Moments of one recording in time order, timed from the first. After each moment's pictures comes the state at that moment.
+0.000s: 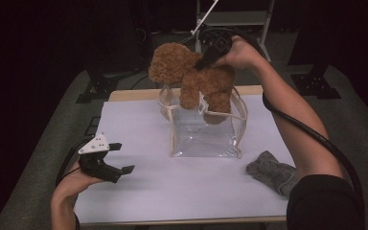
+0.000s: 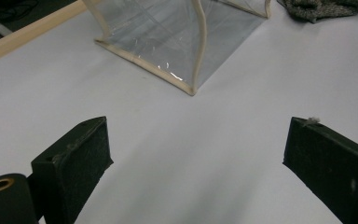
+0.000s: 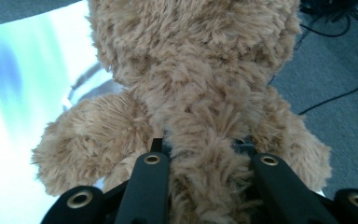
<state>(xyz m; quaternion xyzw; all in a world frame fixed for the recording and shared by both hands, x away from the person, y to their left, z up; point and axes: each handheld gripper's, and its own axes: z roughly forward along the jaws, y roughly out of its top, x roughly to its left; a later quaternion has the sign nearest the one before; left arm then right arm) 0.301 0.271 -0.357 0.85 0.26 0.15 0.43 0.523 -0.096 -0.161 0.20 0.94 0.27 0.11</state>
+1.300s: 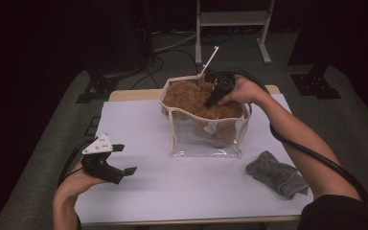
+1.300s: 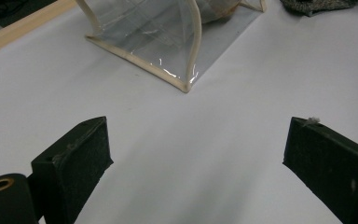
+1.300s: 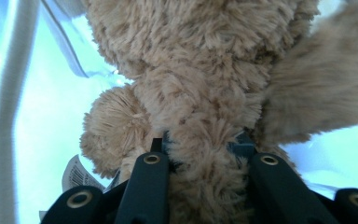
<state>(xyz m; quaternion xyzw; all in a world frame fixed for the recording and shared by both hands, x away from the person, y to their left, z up) 0.301 0.263 -0.359 0.86 0.26 0.14 0.42 0.498 -0.106 -0.265 0.21 0.96 0.20 0.03</state>
